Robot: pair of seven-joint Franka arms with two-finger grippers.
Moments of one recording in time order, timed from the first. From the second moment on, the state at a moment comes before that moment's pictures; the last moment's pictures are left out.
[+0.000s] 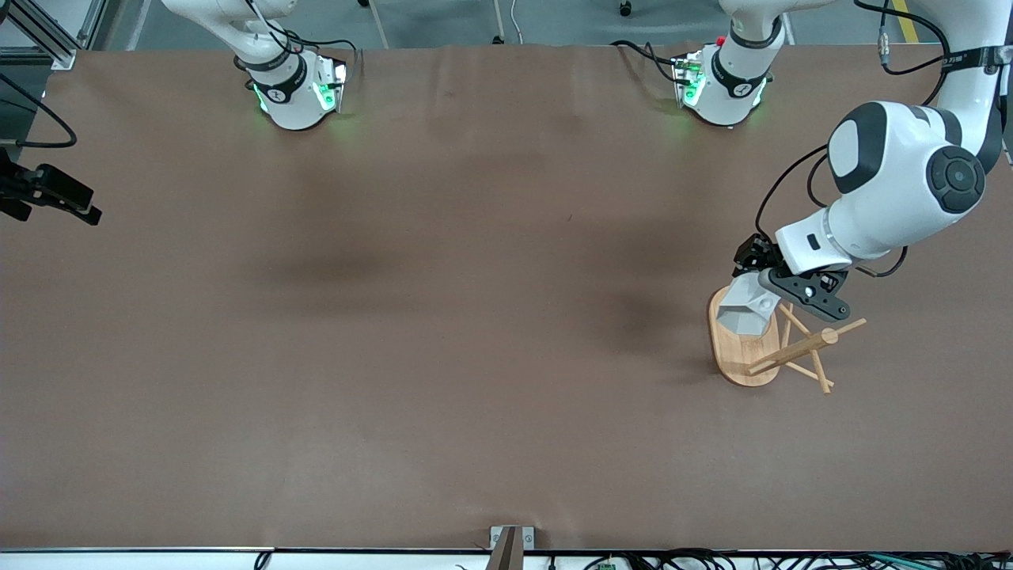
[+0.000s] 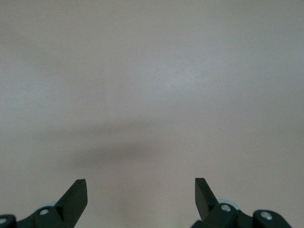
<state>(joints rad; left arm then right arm) 0.14 0.13 -0.29 -1.99 -0.15 2.11 0.44 -0.03 -0.03 -0.05 -1.60 -0.01 1.60 -0.01</state>
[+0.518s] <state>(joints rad) 0.14 0.16 -0.26 -1.97 -0.15 2.11 0.48 -0.03 -0.03 -0.05 -1.60 -0.01 1.60 -0.01</state>
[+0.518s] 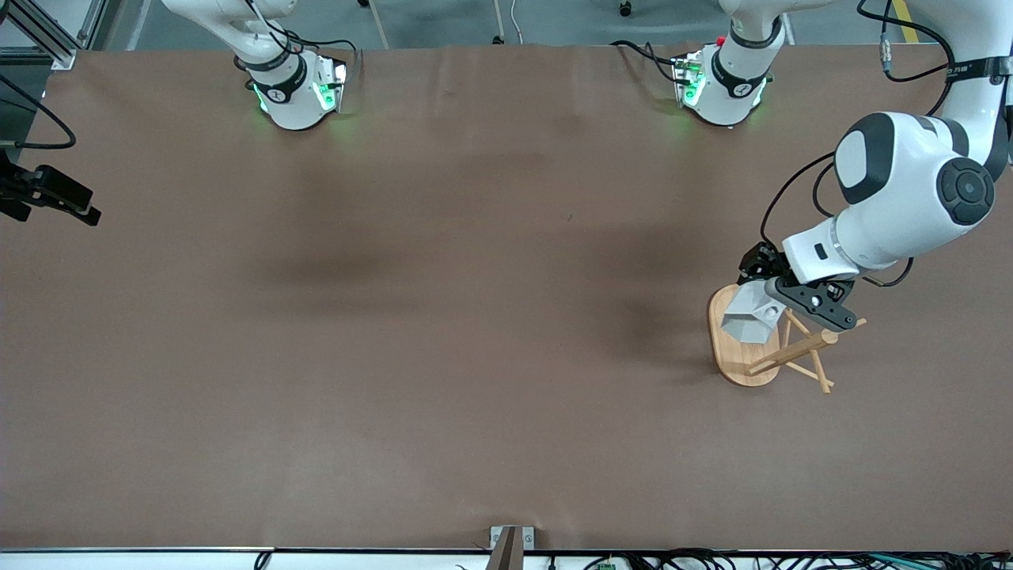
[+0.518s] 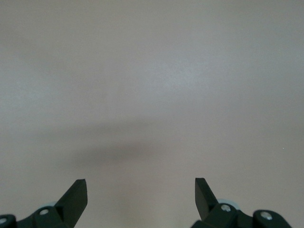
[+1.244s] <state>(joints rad) 0.14 0.20 -0.20 -1.96 -0.15 2.15 0.55 -0.03 -0.03 -0.05 -1.60 -0.01 1.60 -0.01</state>
